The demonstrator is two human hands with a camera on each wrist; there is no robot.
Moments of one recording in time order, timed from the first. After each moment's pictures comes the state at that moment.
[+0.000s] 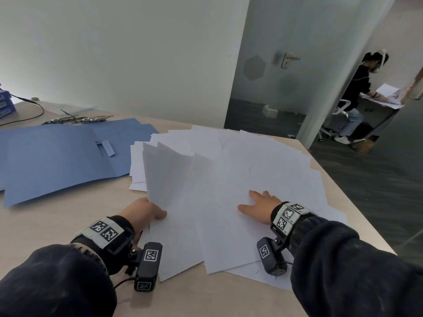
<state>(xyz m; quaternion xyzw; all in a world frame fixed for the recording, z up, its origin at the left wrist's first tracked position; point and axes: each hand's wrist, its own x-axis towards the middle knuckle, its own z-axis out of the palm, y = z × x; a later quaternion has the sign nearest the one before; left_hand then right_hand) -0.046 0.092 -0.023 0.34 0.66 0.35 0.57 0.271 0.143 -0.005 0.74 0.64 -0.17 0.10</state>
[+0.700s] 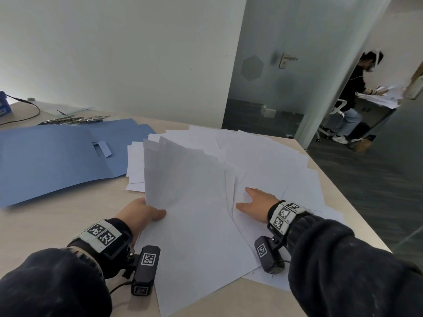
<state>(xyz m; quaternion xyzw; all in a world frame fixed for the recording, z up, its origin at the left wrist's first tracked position) -0.044 0.087 -0.027 0.36 0.62 0.40 0.57 0.271 0.143 0.001 0.71 0.68 -0.20 0.04</state>
